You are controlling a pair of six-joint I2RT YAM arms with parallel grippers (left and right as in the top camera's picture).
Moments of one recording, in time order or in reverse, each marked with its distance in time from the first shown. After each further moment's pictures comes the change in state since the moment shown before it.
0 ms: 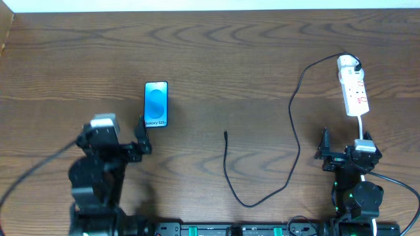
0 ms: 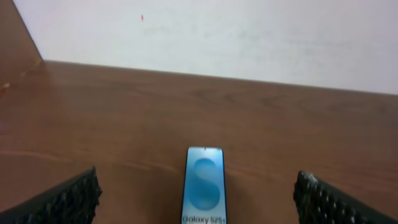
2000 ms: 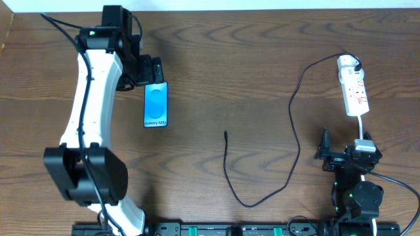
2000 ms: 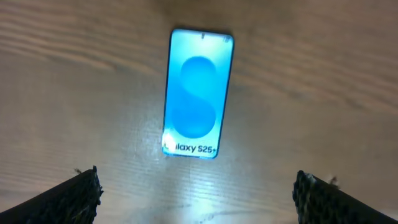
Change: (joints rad) left arm -0.052 1.400 1.160 -0.846 0.014 -0.083; right arm 0.000 0.002 0.000 -0.001 0.000 0.000
